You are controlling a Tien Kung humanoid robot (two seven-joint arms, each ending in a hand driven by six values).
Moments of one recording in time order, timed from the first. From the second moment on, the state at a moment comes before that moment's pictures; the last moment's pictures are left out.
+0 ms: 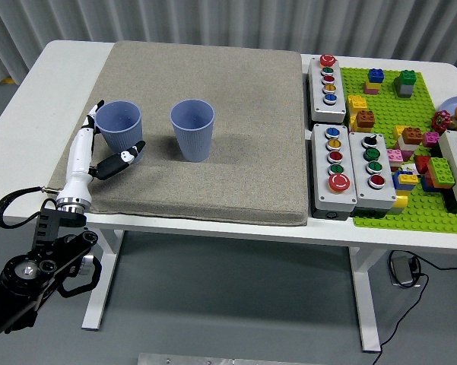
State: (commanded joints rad) left arm -0.44 0.23 -0.81 -0.84 1.06 0.65 -0.48; right arm 0.20 -0.06 1.94 0.19 -1.34 -0.31 -0.28
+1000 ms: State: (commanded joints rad) left arm -0.32 0.30 -1.00 -1.03 1.19 0.64 -0.45; right arm 0.20 -0.06 1.95 0.19 -1.34 -0.30 -0.28
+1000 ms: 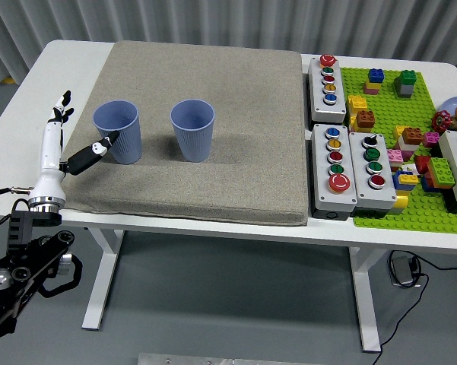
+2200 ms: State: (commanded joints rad) left arm -0.31 0.21 -1.21 -1.15 0.77 0.51 -0.55; right arm 0.20 -0.06 1.95 0.19 -1.35 -0.31 -0.28
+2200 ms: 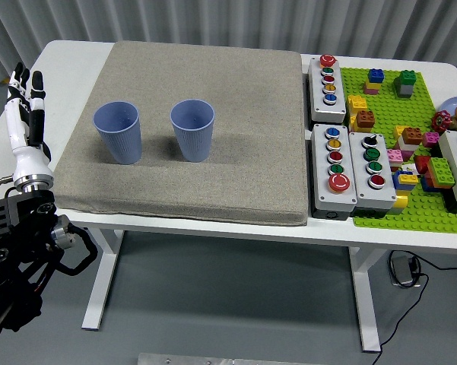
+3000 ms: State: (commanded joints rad) left arm -0.31 0.21 -1.22 -1.16 0.91 0.52 -0.51; right arm 0.20 -0.07 1.96 0.19 -1.35 -0.31 -0.28
